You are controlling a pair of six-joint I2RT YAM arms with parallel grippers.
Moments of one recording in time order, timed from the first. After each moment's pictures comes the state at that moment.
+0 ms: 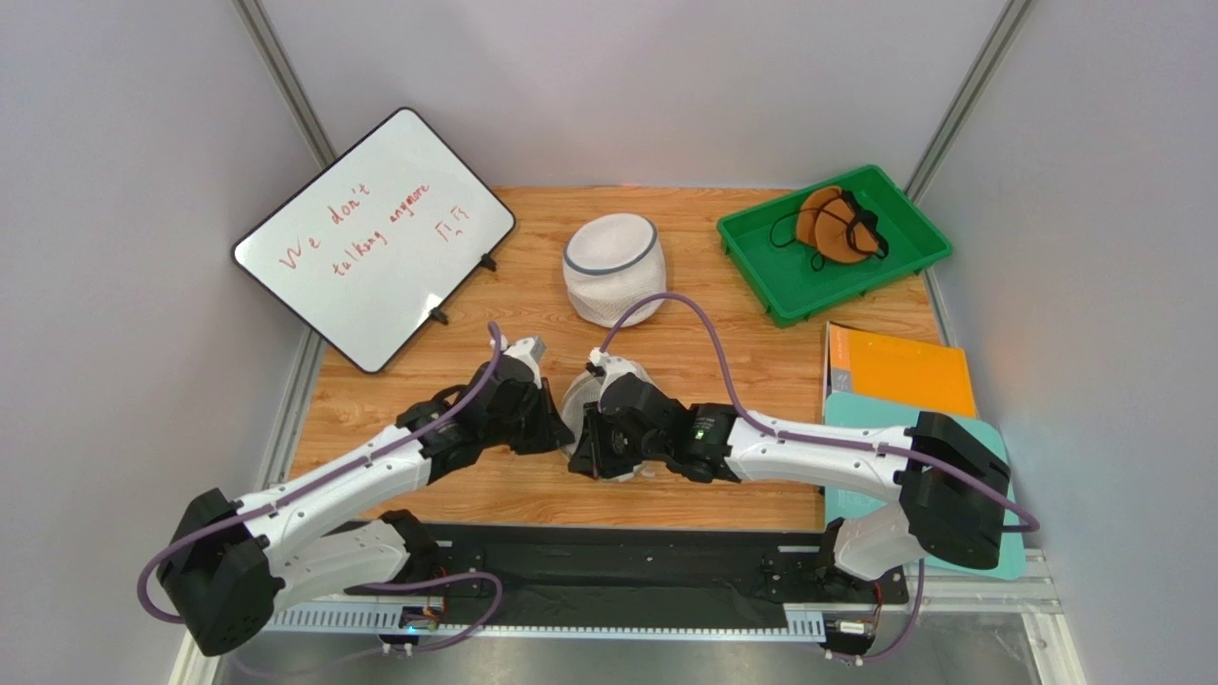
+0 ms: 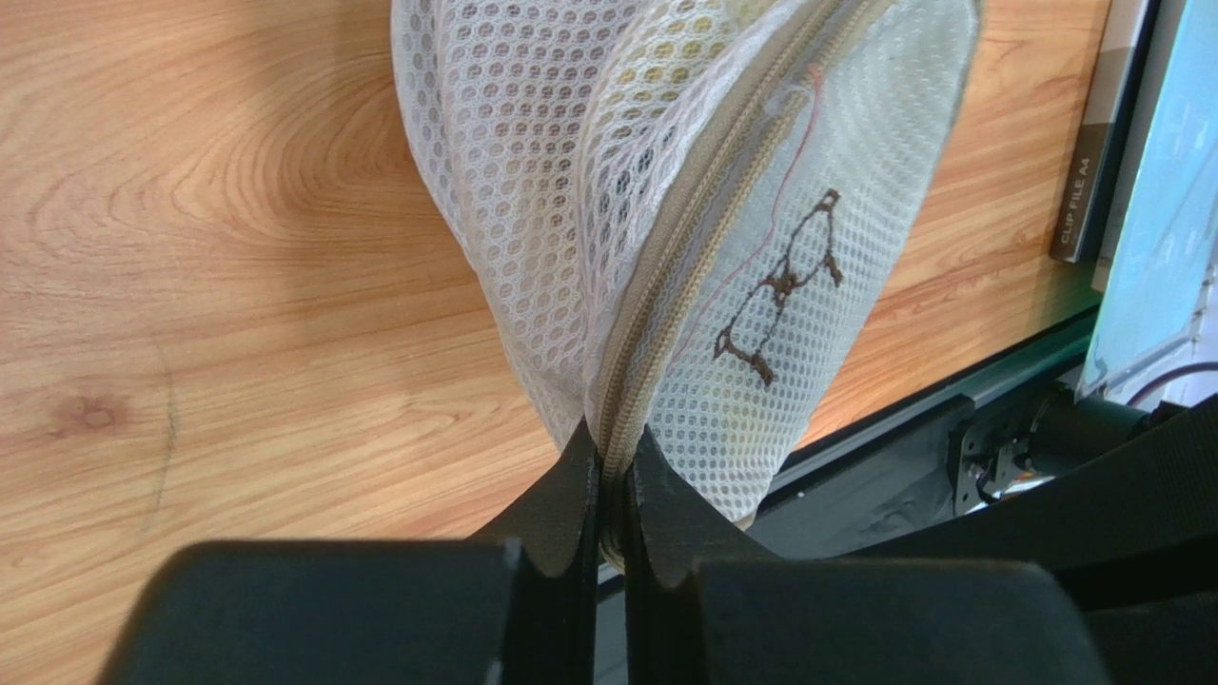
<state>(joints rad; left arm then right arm) -0.77 1.02 0.59 -0.35 0.04 -0.80 1.15 1.44 0.89 -0.15 -0.04 0.84</state>
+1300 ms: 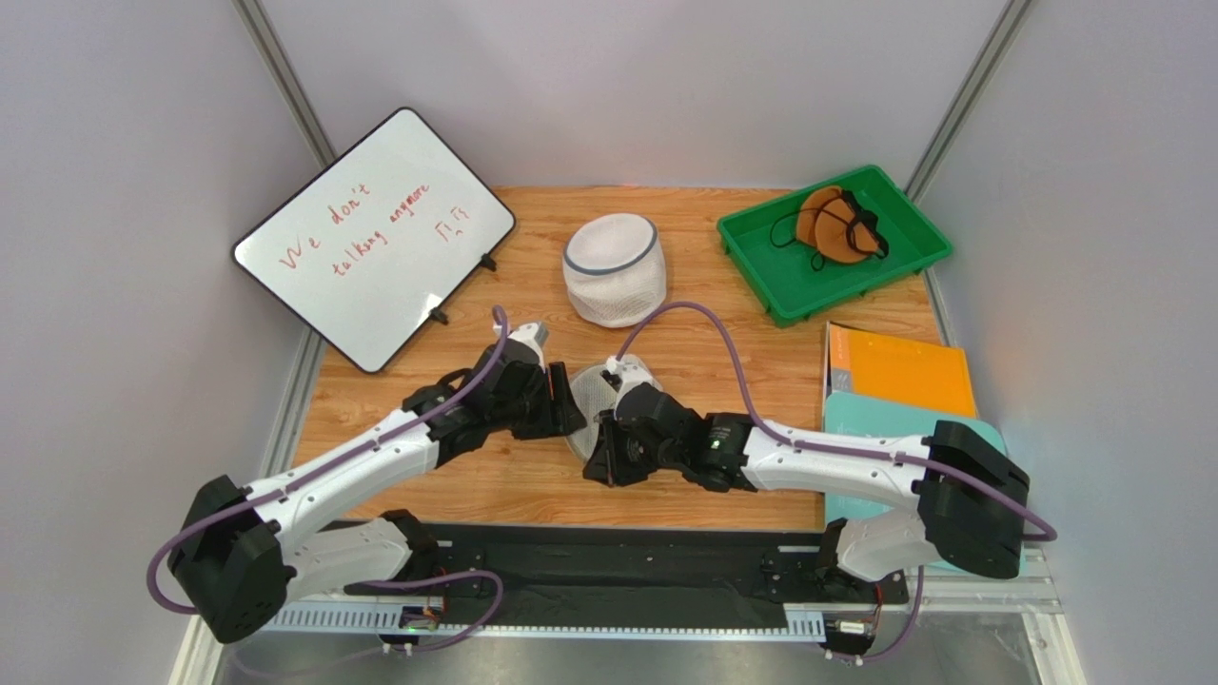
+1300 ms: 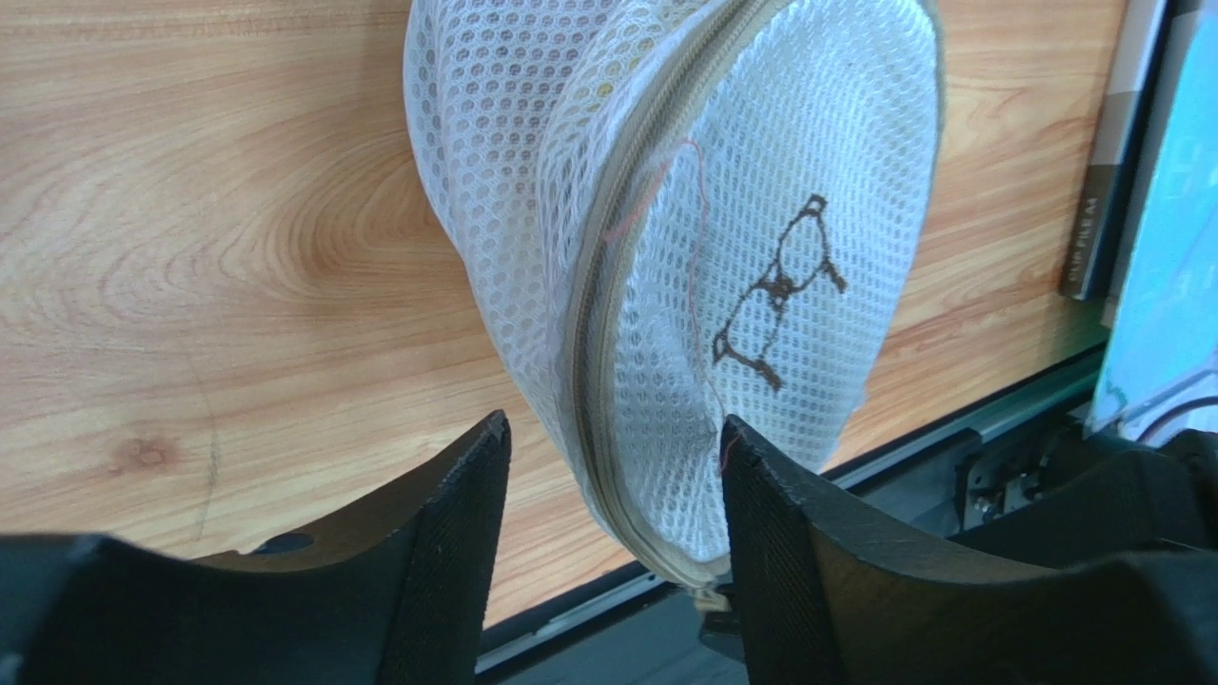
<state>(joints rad) -0.74 1.09 0.68 -0.38 0.02 -0.76 1.15 1.37 0.80 -0.14 -0.02 0.85</state>
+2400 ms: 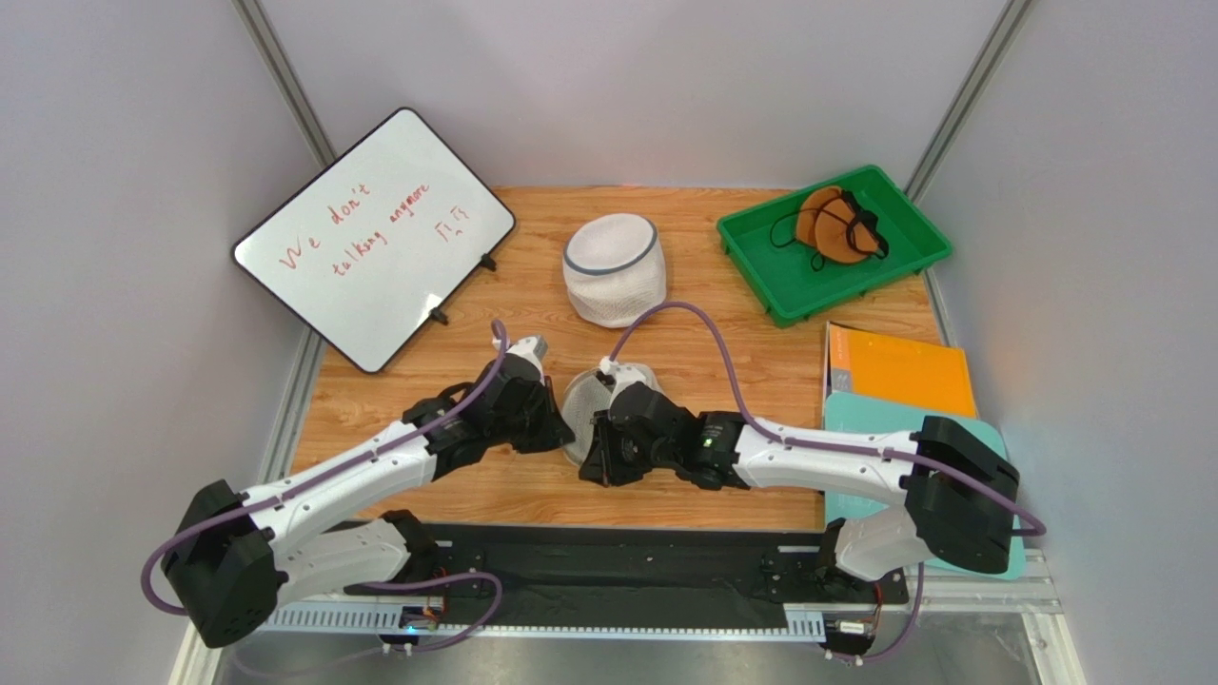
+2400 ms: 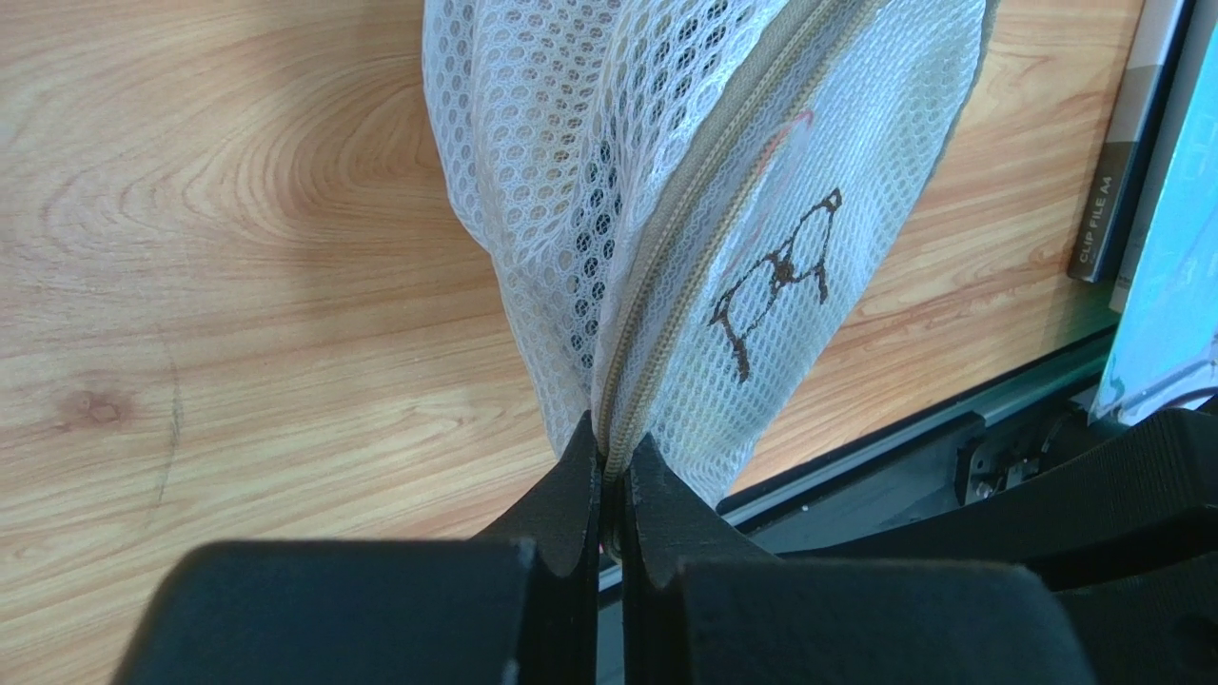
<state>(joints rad) -0.79 1.05 0.62 -0.37 0.01 -0.83 1.15 1.42 0.83 -0.14 -0.03 0.85</state>
